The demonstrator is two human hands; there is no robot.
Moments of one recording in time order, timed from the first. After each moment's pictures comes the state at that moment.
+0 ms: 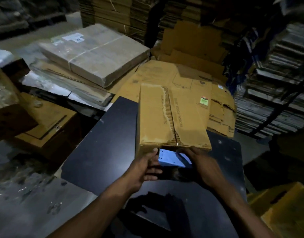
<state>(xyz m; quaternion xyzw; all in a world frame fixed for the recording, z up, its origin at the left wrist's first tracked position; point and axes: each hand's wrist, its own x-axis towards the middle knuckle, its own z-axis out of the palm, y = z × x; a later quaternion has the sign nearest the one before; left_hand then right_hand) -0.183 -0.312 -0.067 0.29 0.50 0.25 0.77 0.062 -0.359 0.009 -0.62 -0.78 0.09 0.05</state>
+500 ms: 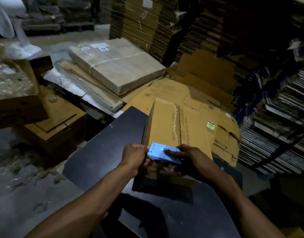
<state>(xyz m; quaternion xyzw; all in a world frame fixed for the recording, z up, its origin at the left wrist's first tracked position) -0.215 -0.254 -0.042 0.26 0.57 0.45 0.63 0.021 -0.278 0.066 -0.50 -0.85 0.16 -0.01</state>
